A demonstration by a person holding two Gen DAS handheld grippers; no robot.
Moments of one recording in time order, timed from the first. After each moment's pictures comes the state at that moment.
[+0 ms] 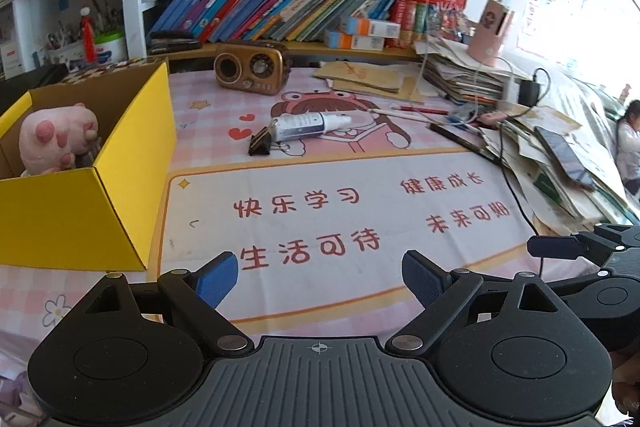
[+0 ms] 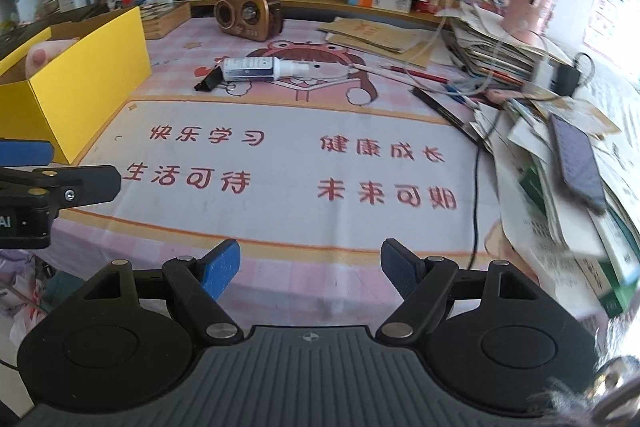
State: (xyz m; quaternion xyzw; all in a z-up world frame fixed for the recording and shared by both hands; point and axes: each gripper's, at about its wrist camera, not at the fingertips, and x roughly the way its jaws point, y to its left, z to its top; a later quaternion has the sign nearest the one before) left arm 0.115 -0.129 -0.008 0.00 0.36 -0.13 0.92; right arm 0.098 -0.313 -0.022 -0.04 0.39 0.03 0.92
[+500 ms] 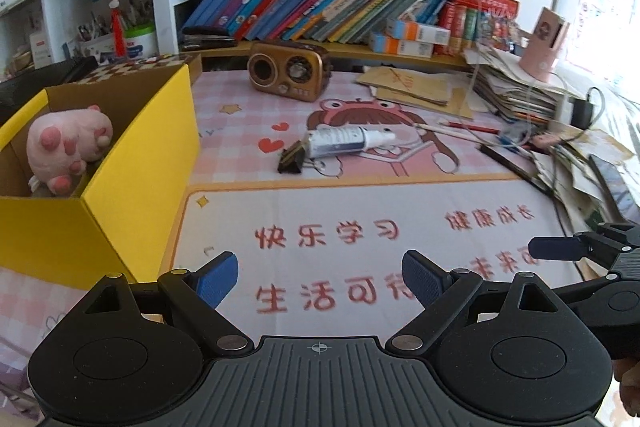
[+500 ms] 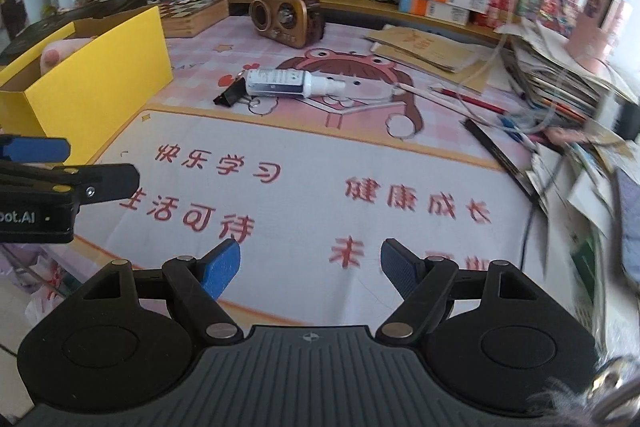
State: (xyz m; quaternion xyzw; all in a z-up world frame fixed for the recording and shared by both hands) left arm 0.164 -0.142 -0.014 0.00 0.36 -0.06 0.93; right arm 0.169 -0.327 -0.030 -0.06 0.39 0.12 0.91
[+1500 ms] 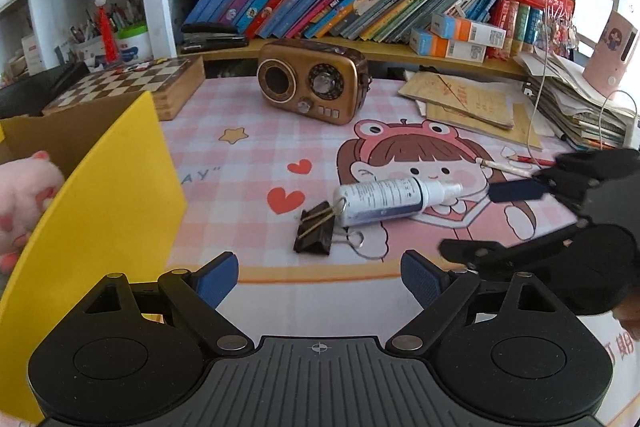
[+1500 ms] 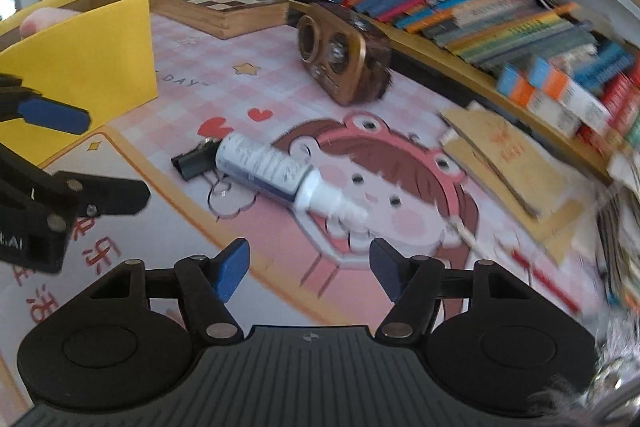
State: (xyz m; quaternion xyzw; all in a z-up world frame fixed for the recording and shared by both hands) left arm 0.292 -0.150 -0.040 0.00 0.37 -0.02 0.93; right arm 0.349 -0.312 -0.050 -0.19 0.35 0.26 0.88
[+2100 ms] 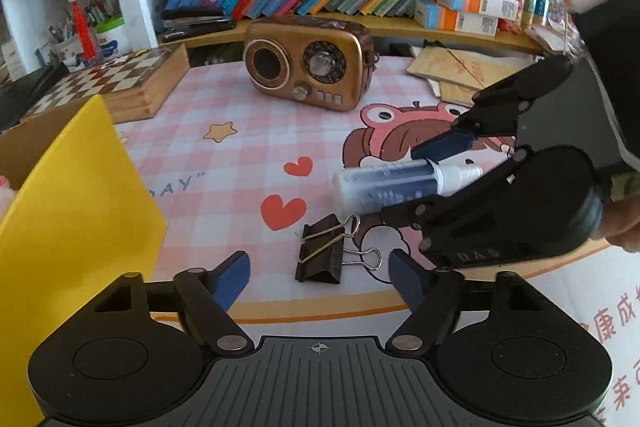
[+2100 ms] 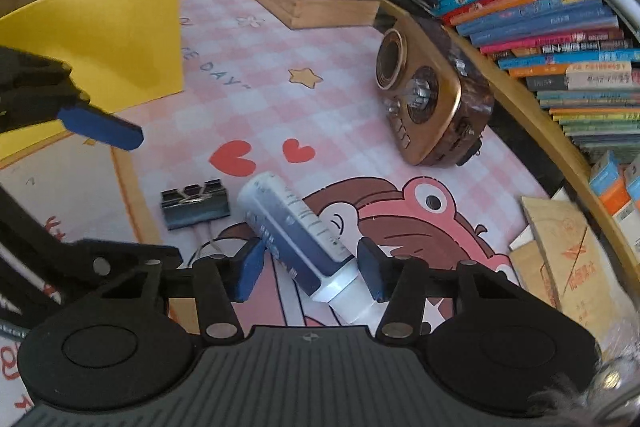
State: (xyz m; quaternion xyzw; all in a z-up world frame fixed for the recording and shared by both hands) left arm 0.339 -0.155 -0.062 0.03 0.41 -0.03 0.91; right arm 0.426 -0.267 -0.062 -0.25 0.37 0.37 0.81
